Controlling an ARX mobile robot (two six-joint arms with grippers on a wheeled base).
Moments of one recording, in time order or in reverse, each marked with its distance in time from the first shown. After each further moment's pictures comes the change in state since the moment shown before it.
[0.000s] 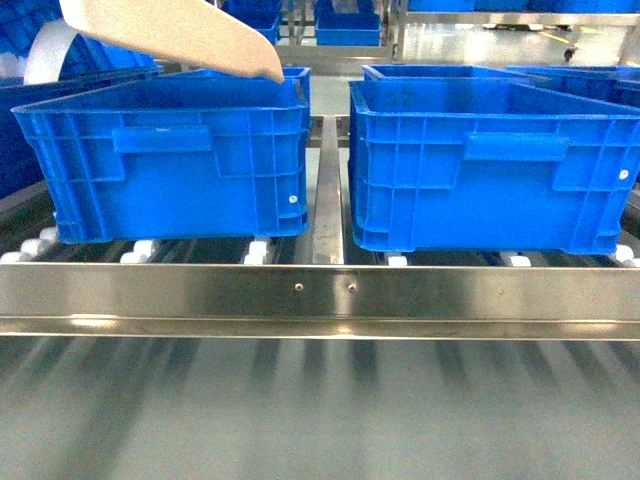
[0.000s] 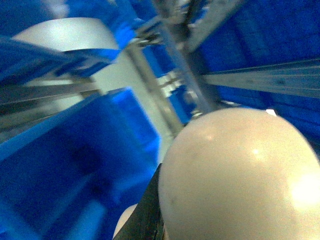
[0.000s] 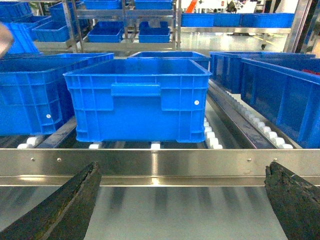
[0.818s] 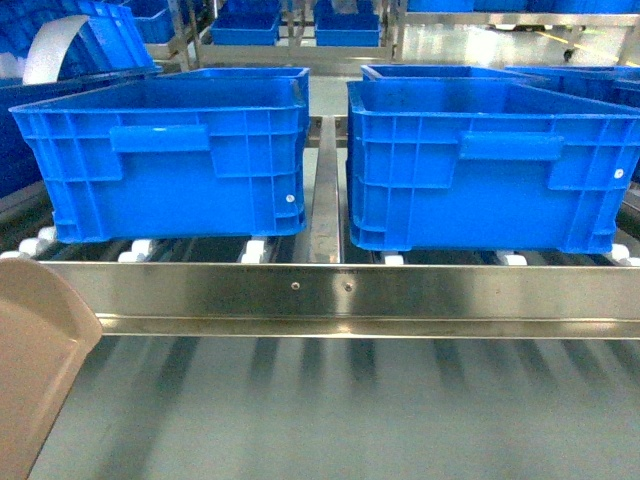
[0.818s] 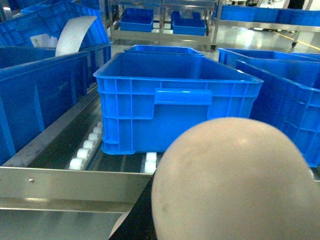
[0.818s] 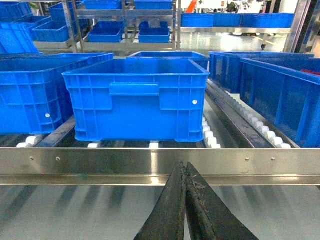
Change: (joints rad) left arm -0.070 -0.746 -1.101 0.284 0.209 1.023; right arm 0.000 0.000 0.000 0.000 0.000 -0.001
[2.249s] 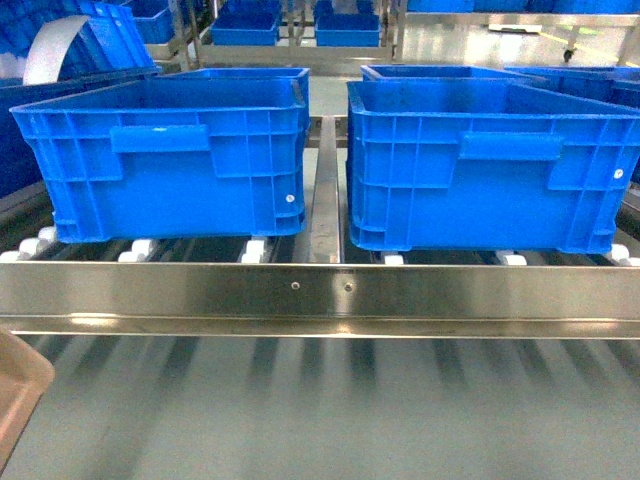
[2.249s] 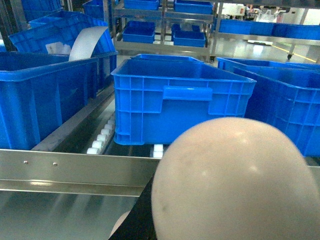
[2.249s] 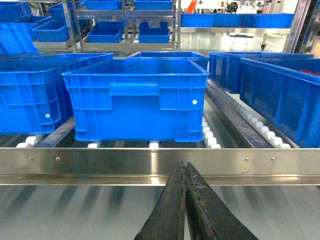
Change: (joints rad) left arm 0.100 -0.699 -0.137 -0.529 0.101 0.001; right arm 0.000 0.000 0.000 0.000 0.000 0.000
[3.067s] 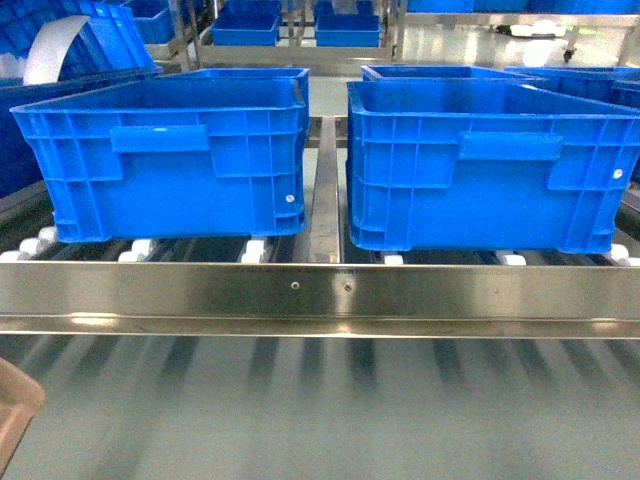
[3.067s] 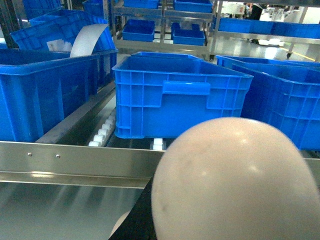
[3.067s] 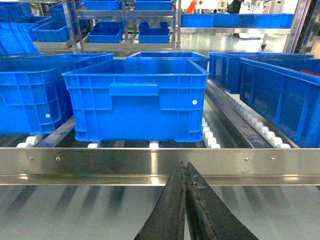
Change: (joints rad) left arm 0.000 -0.258 0.001 -0.271 0.000 0.000; right arm 0.000 0.000 0.000 0.000 0.000 0.000
